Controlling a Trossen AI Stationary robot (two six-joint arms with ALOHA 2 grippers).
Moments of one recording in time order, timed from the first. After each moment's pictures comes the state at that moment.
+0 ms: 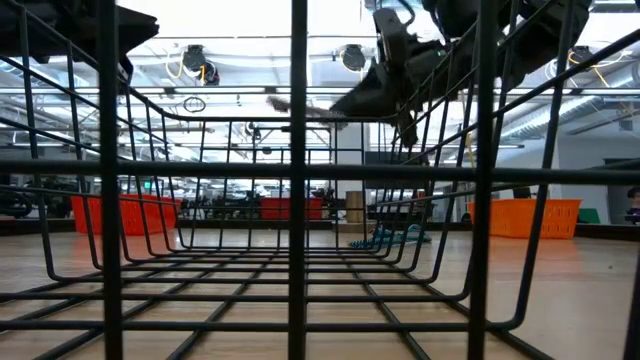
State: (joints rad) left arm -0.14 0.26 0.18 0.18 -0.16 -0.31; right arm 0.02 1.53 0.66 0.61 0.19 0.52
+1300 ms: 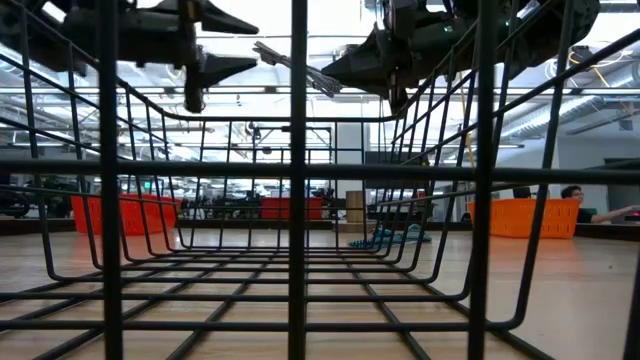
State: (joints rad) left arm -0.03 1.15 0.37 0.89 -0.25 -0.62; right arm 0.08 1.53 0.67 0.74 0.23 0.33
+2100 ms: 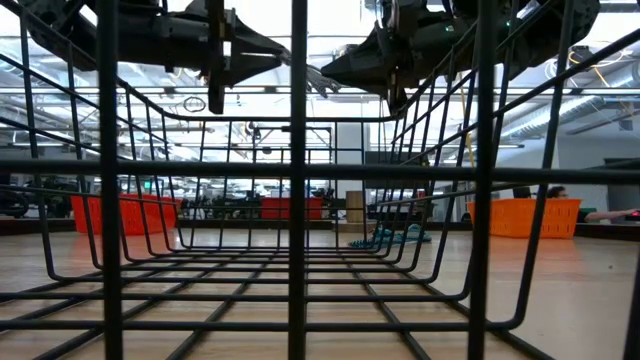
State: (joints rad) left arm 0.02 1.29 0.47 0.89 -0.22 -0.52; right arm 0.08 1.53 0.67 0.73 0.18 0.33
